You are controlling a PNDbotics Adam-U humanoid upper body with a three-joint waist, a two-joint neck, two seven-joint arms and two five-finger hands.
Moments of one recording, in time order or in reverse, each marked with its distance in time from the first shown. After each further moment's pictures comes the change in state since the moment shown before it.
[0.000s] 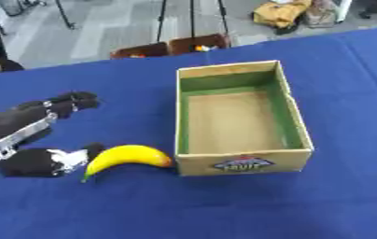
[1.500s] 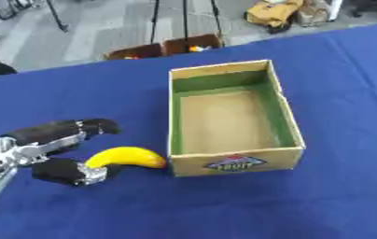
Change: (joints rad) left arm -0.117 0.054 -0.166 0.178 -0.003 -0.016 -0.078; right arm 0.007 0.004 0.011 0.000 -0.020 0.001 0.000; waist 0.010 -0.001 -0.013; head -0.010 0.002
